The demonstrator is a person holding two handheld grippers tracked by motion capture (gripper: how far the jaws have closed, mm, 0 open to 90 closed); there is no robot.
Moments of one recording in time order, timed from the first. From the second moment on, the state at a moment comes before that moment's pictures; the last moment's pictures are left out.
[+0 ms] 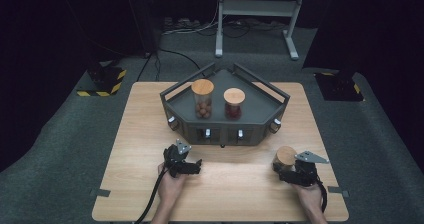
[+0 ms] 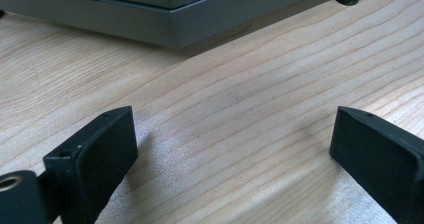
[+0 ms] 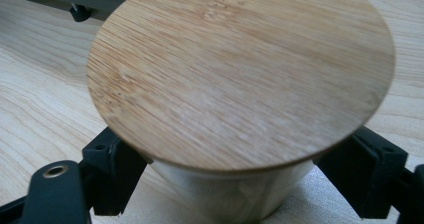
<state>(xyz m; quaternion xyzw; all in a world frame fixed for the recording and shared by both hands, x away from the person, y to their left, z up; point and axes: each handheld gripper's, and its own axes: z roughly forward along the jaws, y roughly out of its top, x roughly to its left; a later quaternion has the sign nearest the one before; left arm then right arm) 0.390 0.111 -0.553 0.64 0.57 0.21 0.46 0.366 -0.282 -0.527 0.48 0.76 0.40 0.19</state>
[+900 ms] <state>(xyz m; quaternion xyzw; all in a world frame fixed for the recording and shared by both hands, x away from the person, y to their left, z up) 0.390 0.111 -0.553 0.64 0.57 0.21 0.46 0.365 -0.280 -0.526 0.47 0.76 0.40 0.21</state>
